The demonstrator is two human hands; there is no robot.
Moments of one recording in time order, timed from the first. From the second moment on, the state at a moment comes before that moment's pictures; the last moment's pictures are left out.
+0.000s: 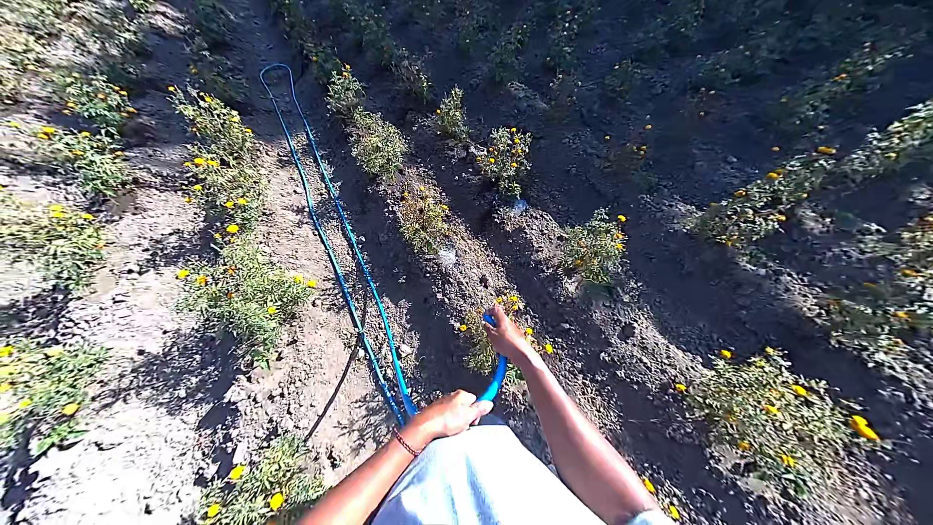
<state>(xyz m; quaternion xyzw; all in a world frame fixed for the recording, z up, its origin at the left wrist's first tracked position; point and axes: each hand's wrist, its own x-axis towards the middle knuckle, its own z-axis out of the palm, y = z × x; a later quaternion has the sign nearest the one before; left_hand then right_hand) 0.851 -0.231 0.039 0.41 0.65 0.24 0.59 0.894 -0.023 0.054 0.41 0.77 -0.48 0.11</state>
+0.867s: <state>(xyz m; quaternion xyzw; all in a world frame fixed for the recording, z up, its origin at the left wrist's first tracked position) 0.792 -0.318 0.040 0.24 0.79 0.36 0.44 0.729 -0.122 0.084 0.21 0.88 -0.41 0.14</state>
